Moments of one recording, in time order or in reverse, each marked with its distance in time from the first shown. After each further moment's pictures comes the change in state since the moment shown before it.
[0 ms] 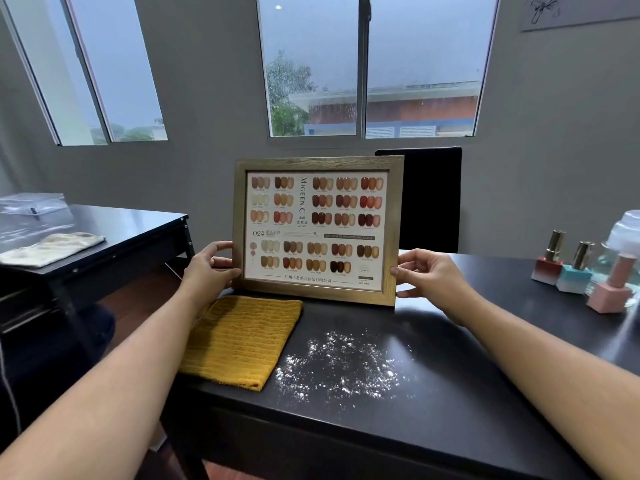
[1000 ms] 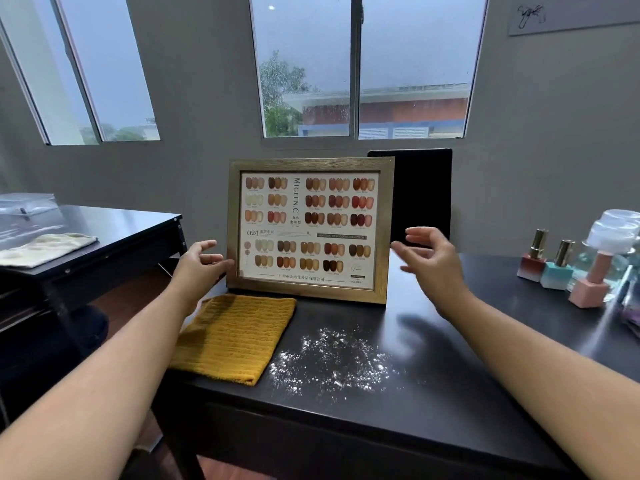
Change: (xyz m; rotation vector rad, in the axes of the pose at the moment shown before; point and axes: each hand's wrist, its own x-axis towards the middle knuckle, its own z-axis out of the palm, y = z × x) left_hand -0.010 0.014 -0.002 -0.013 0.058 -0.021; right_hand -0.010 -0.016 0.004 -0.078 0.364 -0.143
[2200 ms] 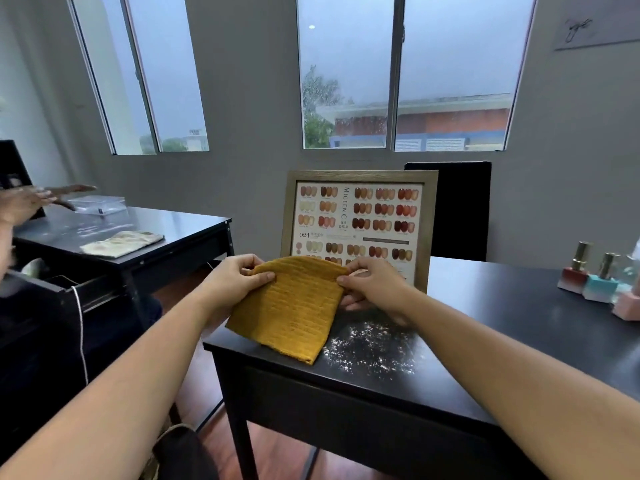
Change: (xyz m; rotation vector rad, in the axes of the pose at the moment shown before) left_hand -0.081 0.038 -0.052 0.129 -0.268 0.015; right_hand -0.061 -0.065 0.099 0.000 -0.656 0.263
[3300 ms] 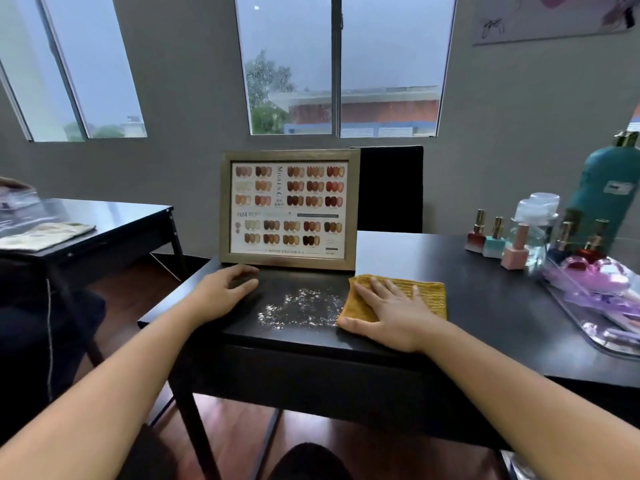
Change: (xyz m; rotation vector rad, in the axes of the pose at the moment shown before) left_hand -0.012 -0.013 0.080 0.369 -0.059 0.176; right_hand -0.117 0.061 -0.074 -1.148 -0.029 0.202
